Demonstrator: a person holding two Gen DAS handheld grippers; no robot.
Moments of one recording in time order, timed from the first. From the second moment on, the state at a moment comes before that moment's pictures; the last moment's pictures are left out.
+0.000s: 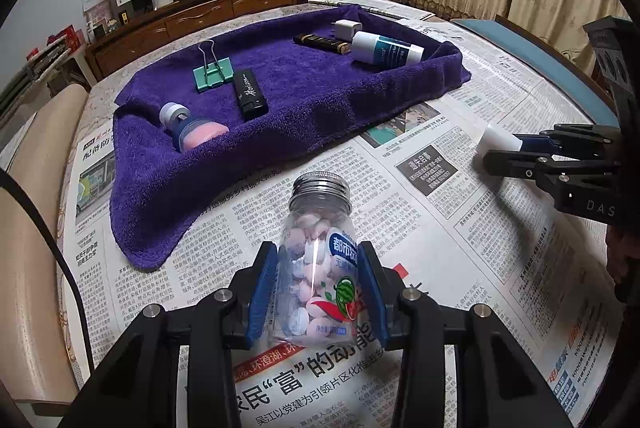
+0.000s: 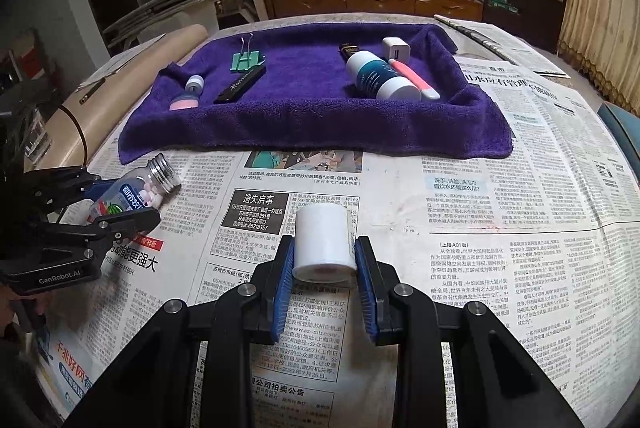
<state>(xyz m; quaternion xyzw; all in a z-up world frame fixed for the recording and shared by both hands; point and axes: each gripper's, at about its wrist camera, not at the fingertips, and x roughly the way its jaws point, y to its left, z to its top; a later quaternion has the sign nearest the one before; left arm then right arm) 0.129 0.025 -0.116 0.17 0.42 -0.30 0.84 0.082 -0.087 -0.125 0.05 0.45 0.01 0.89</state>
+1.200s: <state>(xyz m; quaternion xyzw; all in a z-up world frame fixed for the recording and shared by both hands) 0.191 0.009 -0.049 0.09 0.41 -0.30 0.86 0.153 -0.105 -0.057 0.04 0.43 0.06 0.90</state>
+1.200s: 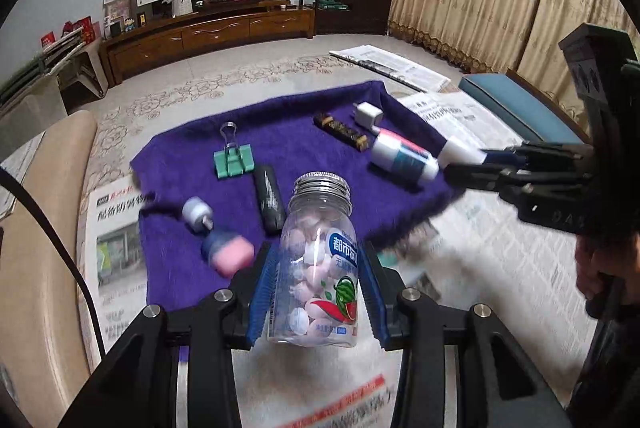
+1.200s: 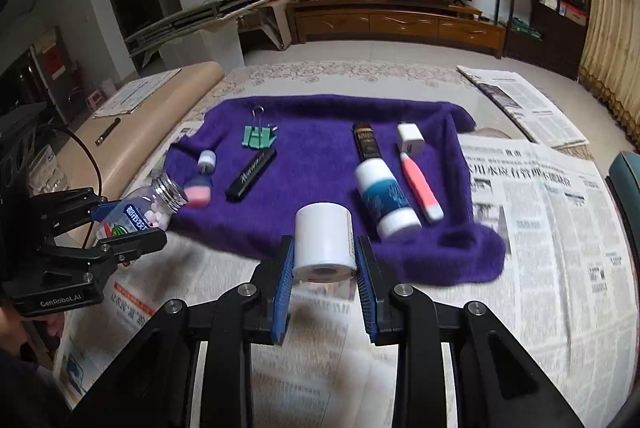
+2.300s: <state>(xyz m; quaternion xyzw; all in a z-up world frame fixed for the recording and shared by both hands) 0.270 -0.064 -0.110 0.18 0.50 -0.31 0.79 0.248 -0.102 -0.125 -0.01 0.53 0.13 0.84</state>
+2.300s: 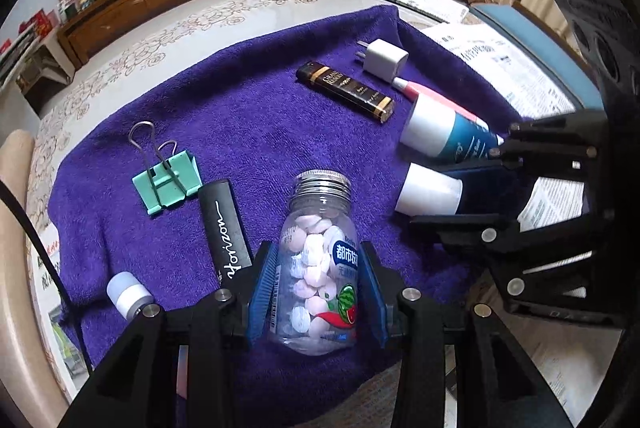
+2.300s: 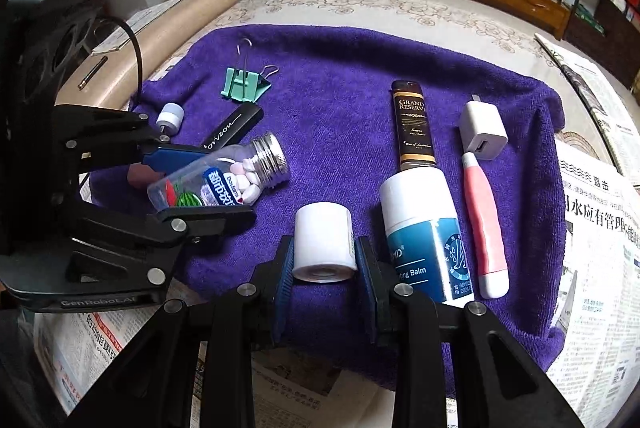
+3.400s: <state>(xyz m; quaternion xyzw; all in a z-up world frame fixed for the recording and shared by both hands) 0.190 -0.022 -0.041 0.14 0.45 -0.23 0.85 0.150 -0.126 -0.058 0.00 0.50 0.13 0.85</state>
